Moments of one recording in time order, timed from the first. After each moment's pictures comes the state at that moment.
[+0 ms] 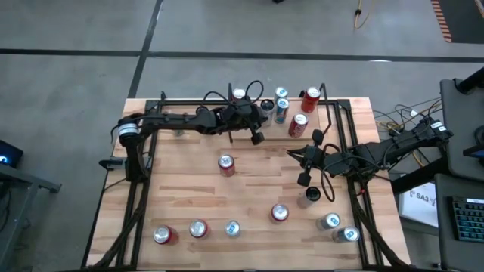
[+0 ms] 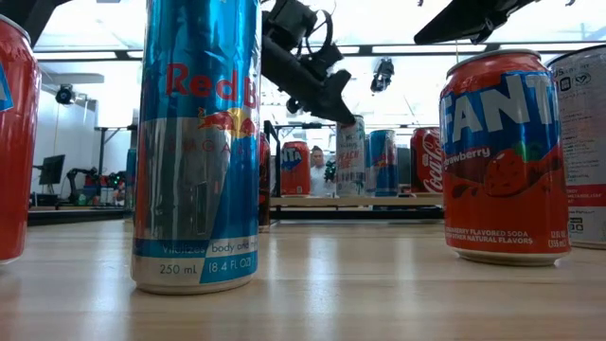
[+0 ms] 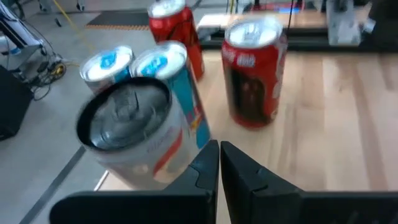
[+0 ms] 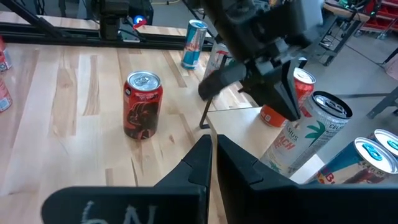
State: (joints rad) left arm 0.29 1.88 1.37 0.05 -0.15 0.16; right arm 0.32 0.97 0.75 -0.24 0.68 0.08
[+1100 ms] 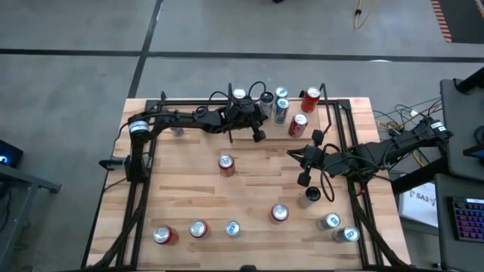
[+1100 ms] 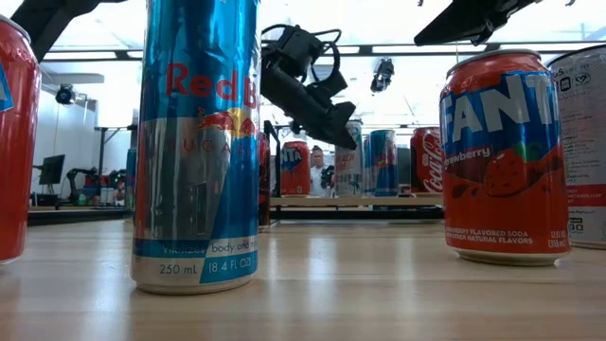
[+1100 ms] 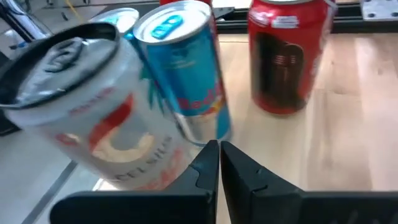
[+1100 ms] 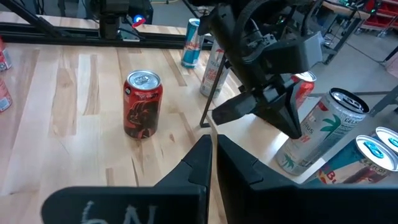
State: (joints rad) left arm 0.34 1.98 1.37 0.14 -0.14 0.19; right arm 0.32 0.97 0.75 -0.24 0.68 0.09
